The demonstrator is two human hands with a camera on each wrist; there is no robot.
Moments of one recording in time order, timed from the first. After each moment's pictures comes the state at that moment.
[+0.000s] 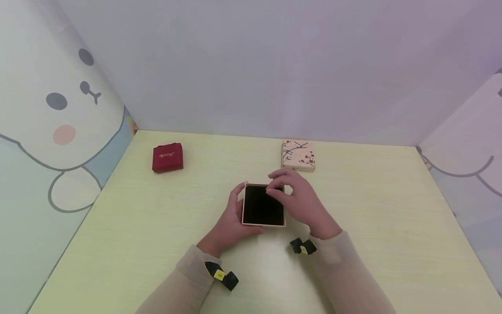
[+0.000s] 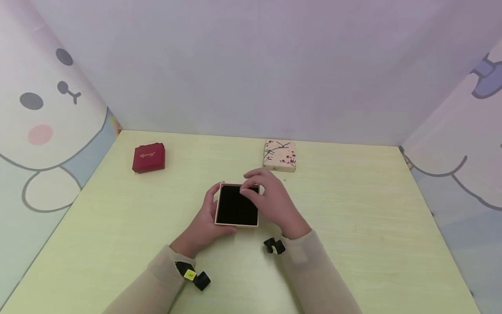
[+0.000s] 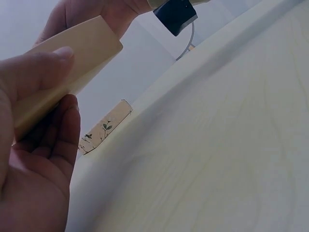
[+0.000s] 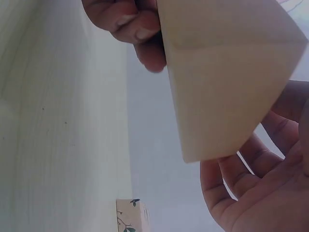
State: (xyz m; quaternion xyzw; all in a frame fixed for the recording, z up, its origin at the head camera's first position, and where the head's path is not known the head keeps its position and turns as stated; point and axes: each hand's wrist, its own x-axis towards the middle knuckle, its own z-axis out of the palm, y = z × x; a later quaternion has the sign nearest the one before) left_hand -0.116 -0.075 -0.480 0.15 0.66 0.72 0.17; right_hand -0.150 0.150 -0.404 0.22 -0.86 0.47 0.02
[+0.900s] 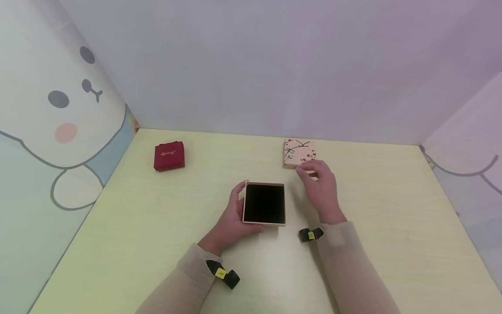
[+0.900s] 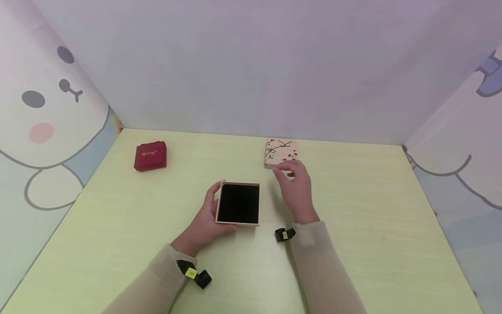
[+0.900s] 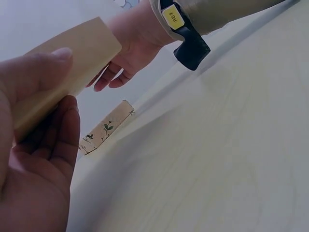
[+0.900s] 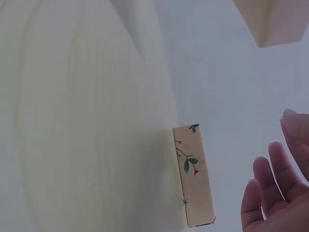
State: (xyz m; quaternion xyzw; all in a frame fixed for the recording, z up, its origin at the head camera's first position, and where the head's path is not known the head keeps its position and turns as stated) left_hand -0.116 -0.075 -0.482 0.15 0.63 0.75 0.16; right_hand -0.182 0.187 -0.440 0.01 -0.84 0.54 0.12
